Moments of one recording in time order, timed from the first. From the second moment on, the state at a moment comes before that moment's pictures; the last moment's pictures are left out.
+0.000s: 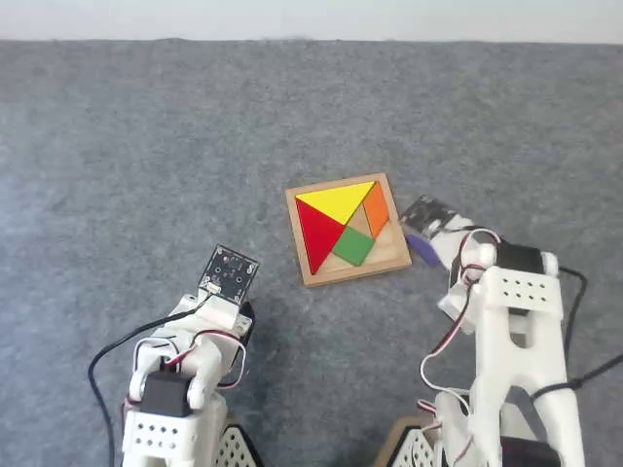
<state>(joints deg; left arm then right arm) 1.1 -102.9 97.1 72.3 -11.0 4.1 -30.8 50.7 70.8 48.2</state>
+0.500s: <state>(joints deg) 1.1 -102.9 97.1 72.3 -11.0 4.0 -30.9 54.8 69.8 6.3</state>
